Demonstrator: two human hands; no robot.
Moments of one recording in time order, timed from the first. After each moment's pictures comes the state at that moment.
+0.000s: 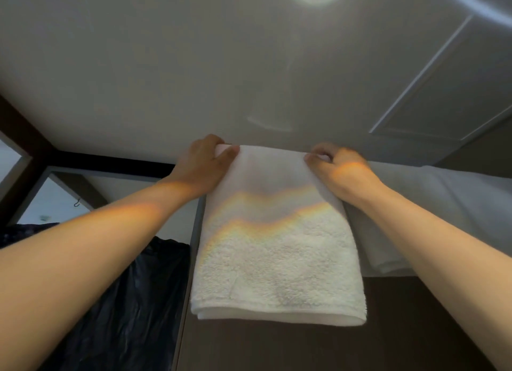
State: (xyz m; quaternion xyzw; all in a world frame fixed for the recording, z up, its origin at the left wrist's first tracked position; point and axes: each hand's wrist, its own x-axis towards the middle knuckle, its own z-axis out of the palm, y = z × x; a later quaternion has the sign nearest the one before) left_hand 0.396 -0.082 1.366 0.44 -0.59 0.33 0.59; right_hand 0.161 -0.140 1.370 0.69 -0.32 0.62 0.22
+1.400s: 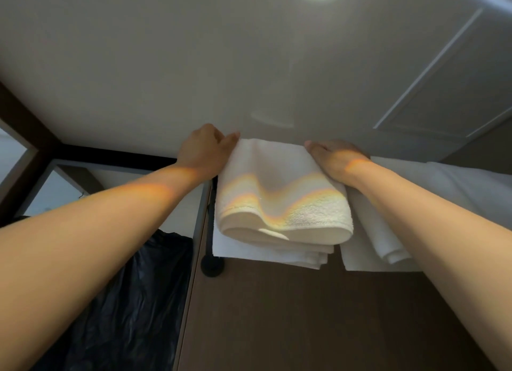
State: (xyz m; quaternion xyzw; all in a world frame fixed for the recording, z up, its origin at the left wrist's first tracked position) left_hand 0.396 -0.085 1.379 0.43 -0.57 0.32 0.62; right_hand 0.168 -0.137 1.393 0.69 -0.43 0.53 0.23
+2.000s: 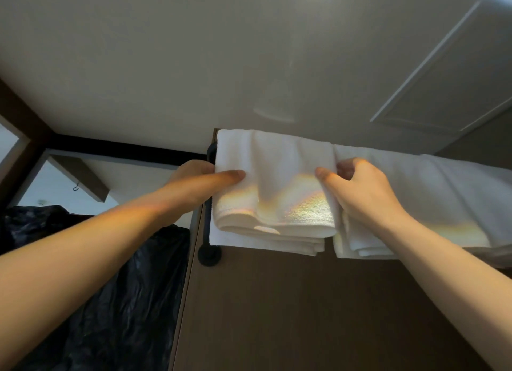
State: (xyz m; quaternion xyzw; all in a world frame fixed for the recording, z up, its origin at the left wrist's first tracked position) left_hand 0.400 -0.071 1.305 0.41 -0.68 0.07 0.61; right_hand 0.154 -0.123 1.301 0.66 -0.31 0.68 0.08
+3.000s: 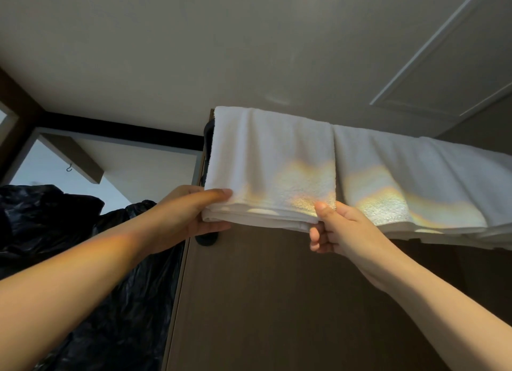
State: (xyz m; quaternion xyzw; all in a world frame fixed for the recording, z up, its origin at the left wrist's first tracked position) left_hand 0.409 -0.093 1.254 0.31 -0.66 -0.27 0.63; right_hand 0.162 -0.145 1.229 0.75 -0.23 0.59 -0.19
